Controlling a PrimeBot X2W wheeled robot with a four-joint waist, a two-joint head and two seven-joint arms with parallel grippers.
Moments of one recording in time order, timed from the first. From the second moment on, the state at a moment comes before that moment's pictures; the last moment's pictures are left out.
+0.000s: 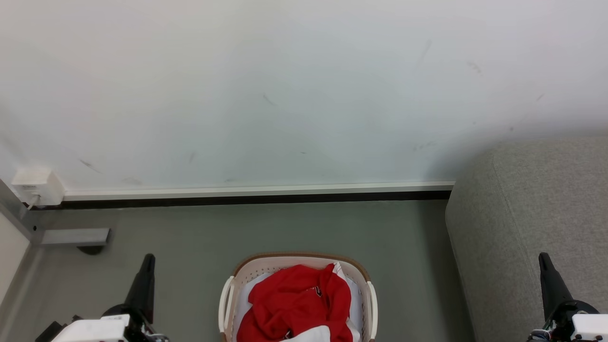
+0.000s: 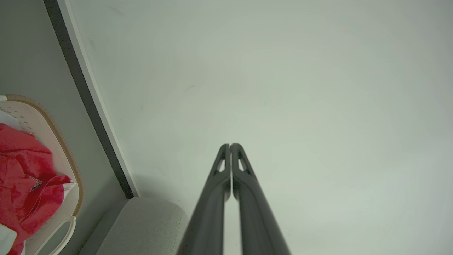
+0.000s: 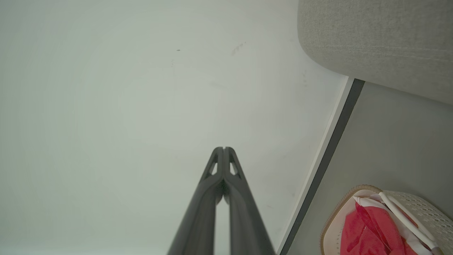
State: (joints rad) left arm -0.11 0.05 0.11 0.25 -1.61 -0.13 0.11; right arm -0.10 -0.05 -0.11 0.25 1.61 0.13 0.11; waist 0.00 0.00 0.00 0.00
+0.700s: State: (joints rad) left arm -0.11 0.05 0.11 0.25 -1.61 -0.13 0.11; right arm -0.10 -0.05 -0.11 0.25 1.61 0.13 0.11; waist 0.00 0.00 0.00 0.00
